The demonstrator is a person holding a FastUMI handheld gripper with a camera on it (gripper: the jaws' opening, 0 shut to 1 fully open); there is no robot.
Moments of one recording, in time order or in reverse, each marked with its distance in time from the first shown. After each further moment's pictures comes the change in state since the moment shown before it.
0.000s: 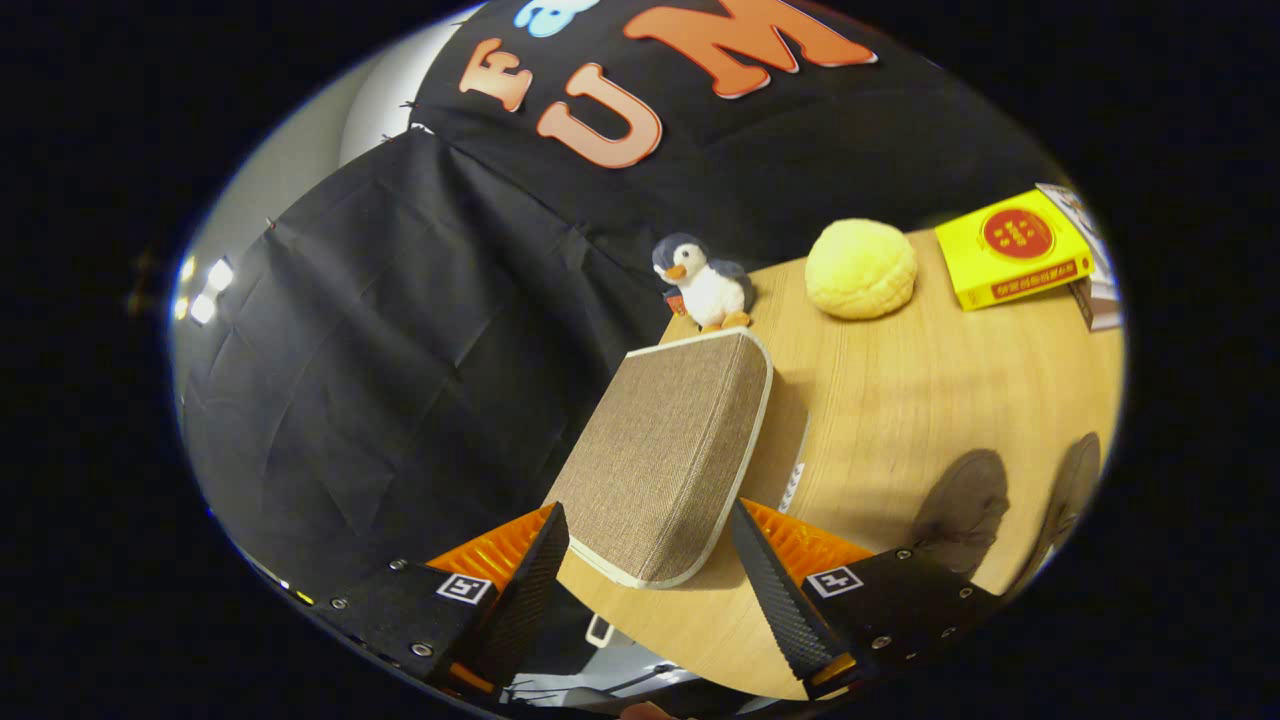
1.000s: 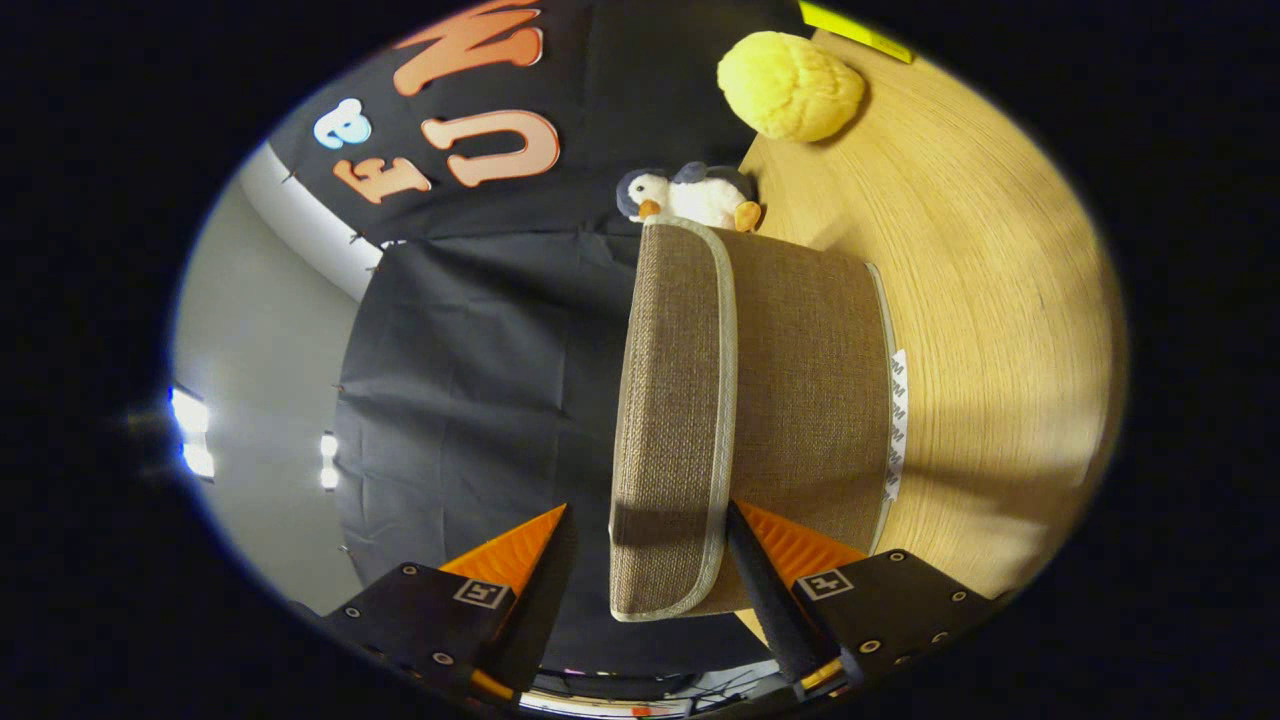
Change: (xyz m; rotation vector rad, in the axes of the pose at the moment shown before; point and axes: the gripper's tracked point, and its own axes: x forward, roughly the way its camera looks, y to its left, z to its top) arm 0.064 -0.026 -0.024 0.490 0.042 0.453
